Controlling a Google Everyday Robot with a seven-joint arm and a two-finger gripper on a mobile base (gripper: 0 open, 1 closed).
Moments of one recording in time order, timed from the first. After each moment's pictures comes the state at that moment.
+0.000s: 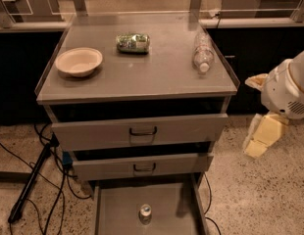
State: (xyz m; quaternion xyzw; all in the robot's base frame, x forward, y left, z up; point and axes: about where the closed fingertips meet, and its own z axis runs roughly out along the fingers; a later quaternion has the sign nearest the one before) arm 0.447 -0.213 0.881 -0.59 0.78 0.03 0.20
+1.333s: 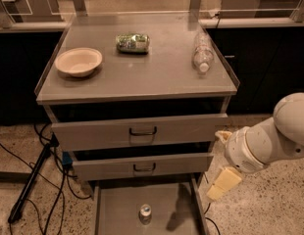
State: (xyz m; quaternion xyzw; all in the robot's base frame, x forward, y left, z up) arm 0.426 -0.166 0.724 -0.55 0.79 0.13 0.22
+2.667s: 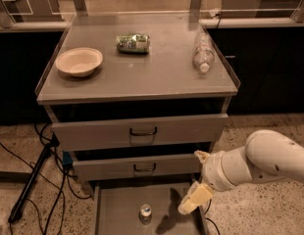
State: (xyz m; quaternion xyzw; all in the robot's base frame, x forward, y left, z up) arm 0.428 -0.117 0.635 -0.52 0.79 0.20 0.26
